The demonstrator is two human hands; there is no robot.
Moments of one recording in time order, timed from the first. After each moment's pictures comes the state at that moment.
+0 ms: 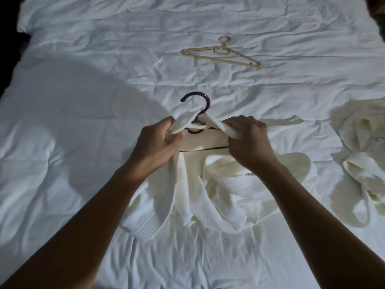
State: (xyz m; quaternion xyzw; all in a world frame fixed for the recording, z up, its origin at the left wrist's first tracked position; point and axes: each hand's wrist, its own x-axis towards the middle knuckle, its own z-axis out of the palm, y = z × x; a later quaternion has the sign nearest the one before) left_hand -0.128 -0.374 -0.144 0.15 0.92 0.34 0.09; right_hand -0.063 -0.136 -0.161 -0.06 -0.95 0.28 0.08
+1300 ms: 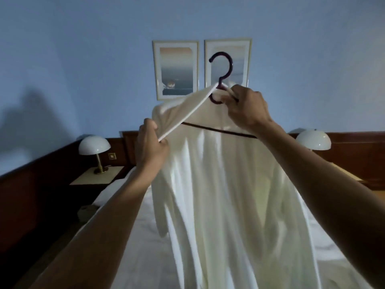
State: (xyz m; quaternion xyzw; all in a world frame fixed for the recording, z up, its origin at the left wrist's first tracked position) left_hand -0.122 -0.339 0.367 0.09 0.84 0.37 -0.39; right_hand -0.070 -0.092 0.456 0.00 -0.88 0.20 0.44
